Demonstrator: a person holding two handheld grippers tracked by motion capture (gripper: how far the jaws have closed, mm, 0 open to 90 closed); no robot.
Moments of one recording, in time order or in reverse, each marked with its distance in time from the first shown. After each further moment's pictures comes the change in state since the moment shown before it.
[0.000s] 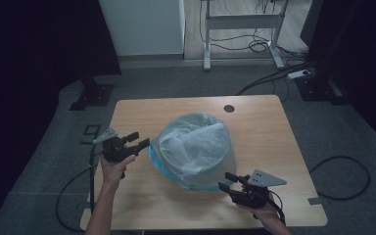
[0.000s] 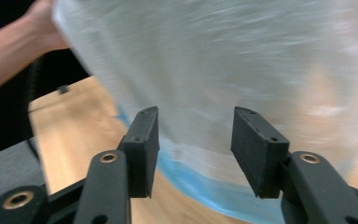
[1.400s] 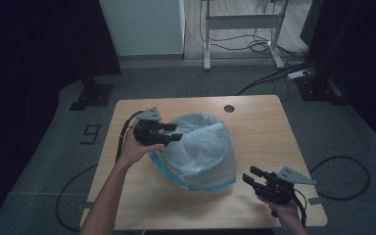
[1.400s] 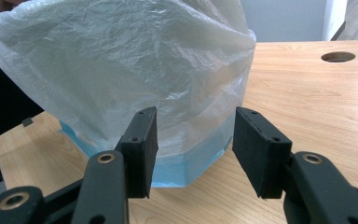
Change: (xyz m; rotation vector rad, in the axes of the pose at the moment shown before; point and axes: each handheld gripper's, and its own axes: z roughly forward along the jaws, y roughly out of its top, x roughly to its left) left arm -0.078 0.085 0.074 0.359 -0.184 0.375; right arm -0.042 -0.008 -0.049 -0.081 -0.135 0.130
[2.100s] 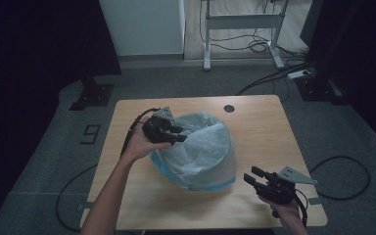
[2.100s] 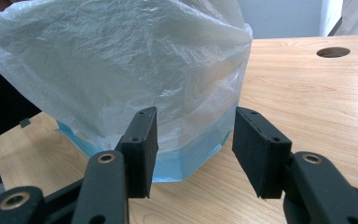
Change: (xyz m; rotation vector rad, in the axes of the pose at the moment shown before) left arm -0.005 0.019 0.012 0.128 -0.005 0.059; right arm -0.002 0.000 -0.002 0.007 -0.012 0.017
